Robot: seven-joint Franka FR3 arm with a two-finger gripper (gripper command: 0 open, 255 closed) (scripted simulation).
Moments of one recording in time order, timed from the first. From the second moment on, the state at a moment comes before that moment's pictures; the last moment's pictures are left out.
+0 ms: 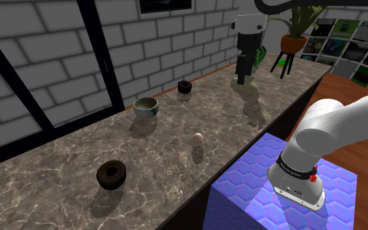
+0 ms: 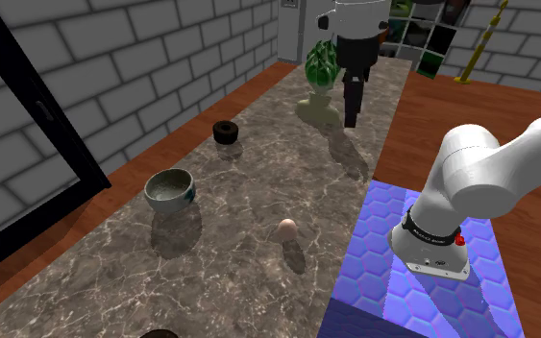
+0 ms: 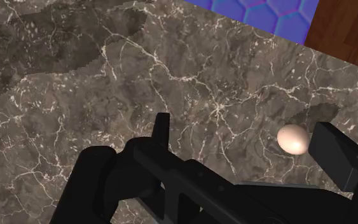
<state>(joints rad) -0.02 -0.77 0.07 -2.37 0.05 1.48 -0.13</state>
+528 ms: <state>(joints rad) 0.01 -0.70 0.14 -2.47 0.15 1.65 -0.04</state>
